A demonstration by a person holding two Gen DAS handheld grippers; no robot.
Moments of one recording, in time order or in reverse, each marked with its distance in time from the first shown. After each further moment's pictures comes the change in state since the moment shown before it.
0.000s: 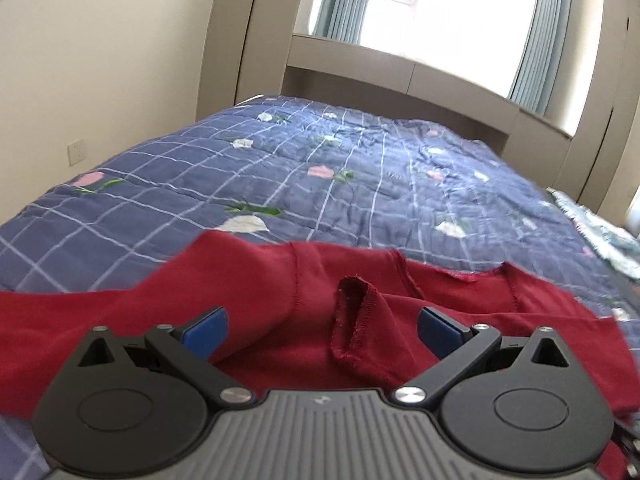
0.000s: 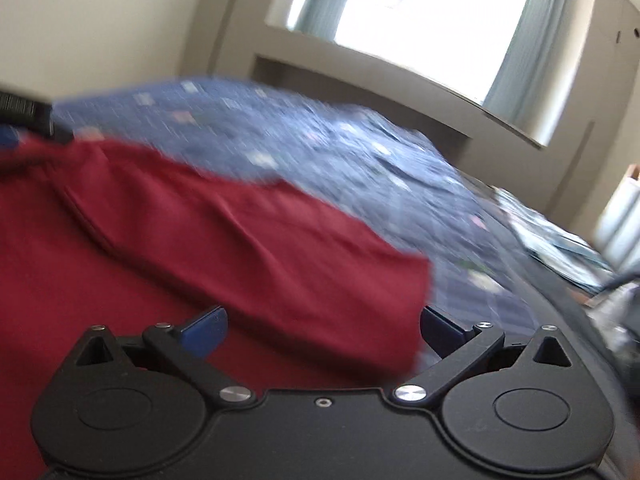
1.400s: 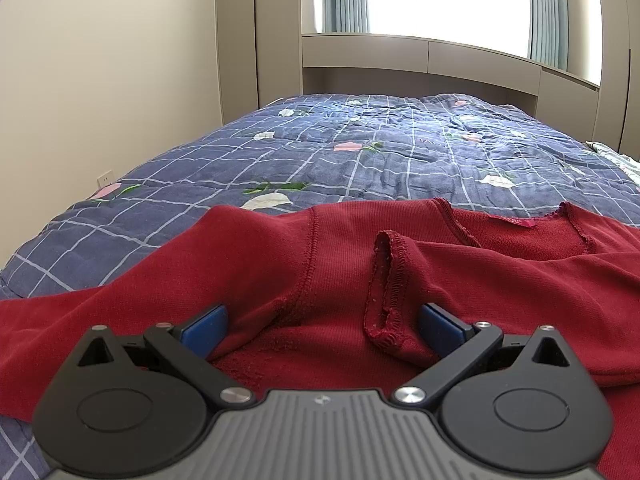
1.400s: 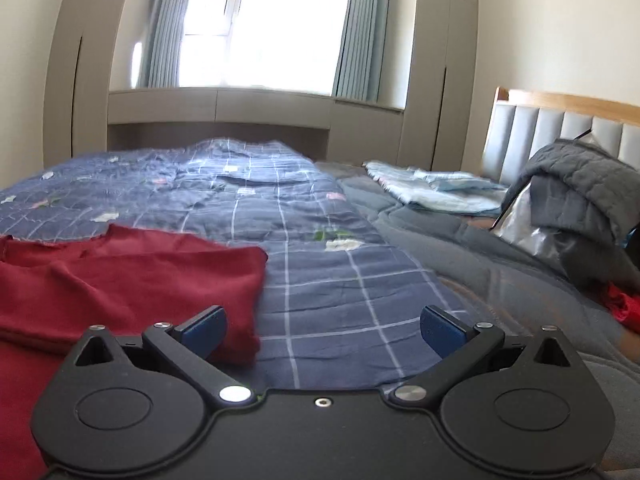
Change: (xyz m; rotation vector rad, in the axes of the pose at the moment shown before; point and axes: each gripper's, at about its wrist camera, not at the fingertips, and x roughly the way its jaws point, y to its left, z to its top) left arm 0.025 -0.015 -0.031 0.135 -0.009 0.164; right arm 0.023 -0.073 -0.036 0.422 -0.035 -0.222
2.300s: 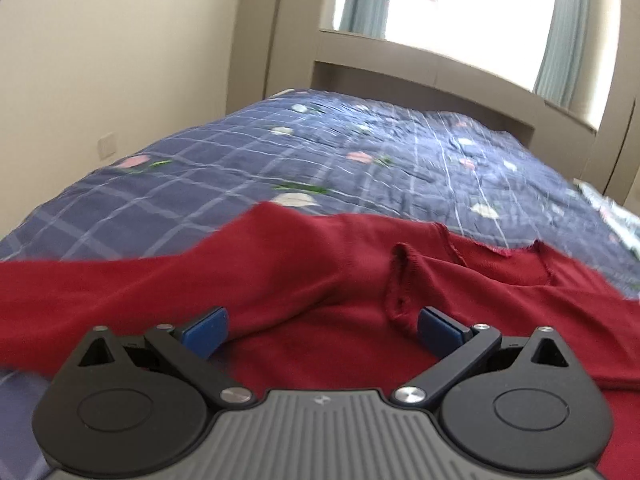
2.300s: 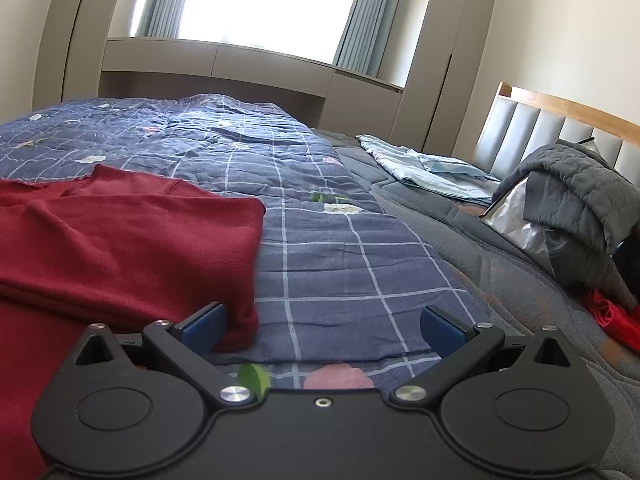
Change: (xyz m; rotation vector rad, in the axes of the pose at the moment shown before) left arm -0.059 0.060 0.005 -0.168 0.030 -0.094; right arm 0.006 0.022 -0.009 -0.107 0.021 -0.083
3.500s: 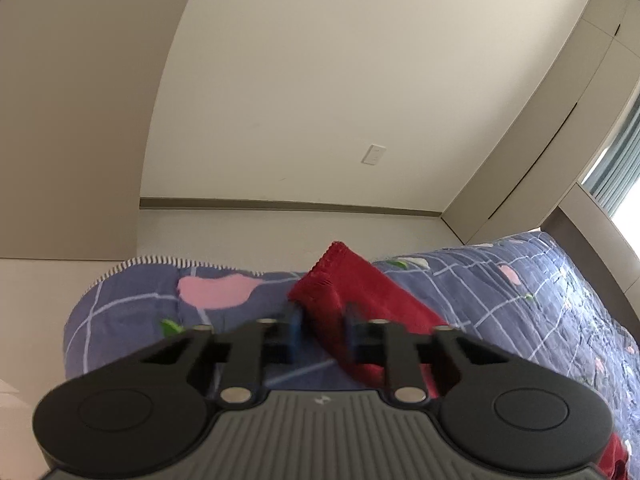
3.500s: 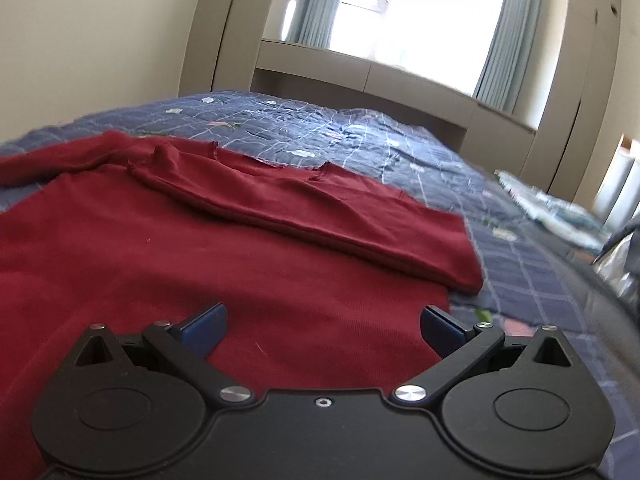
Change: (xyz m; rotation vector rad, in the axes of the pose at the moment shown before) left arm -0.082 0.321 -0.033 -0.691 -0.166 0.383; right arm -0.131 0.079 -0.026 -0.148 -0.023 0.402
